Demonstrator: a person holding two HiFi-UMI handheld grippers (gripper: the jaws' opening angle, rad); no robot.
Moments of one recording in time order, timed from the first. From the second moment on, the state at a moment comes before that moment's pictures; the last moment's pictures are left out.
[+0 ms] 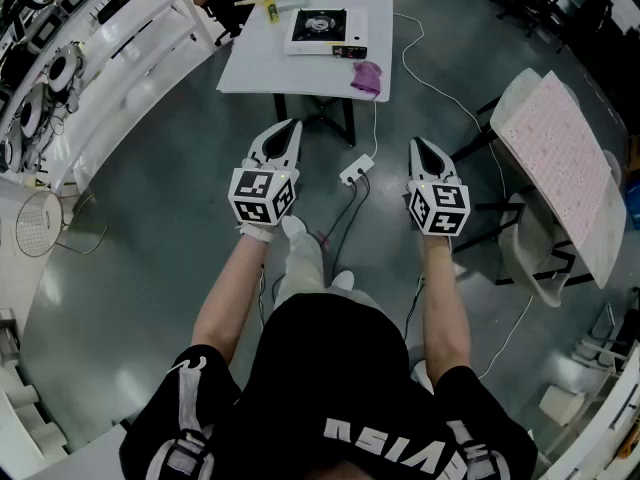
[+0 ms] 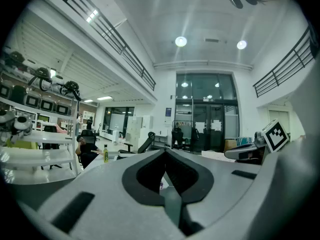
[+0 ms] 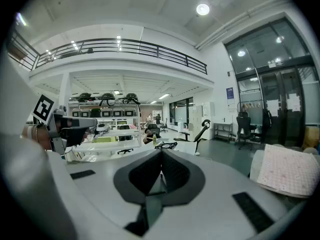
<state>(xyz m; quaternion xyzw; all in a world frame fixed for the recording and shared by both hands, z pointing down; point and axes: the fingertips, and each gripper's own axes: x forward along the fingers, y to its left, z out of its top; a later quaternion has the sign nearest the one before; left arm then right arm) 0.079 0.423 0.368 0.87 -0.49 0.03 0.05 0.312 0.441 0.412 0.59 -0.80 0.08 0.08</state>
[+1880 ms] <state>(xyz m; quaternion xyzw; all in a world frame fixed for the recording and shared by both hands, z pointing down) 0.009 0.065 0.424 0.91 -0.40 0.04 0.09 0.226 0.101 0.468 0.63 -0.77 0.09 0.10</state>
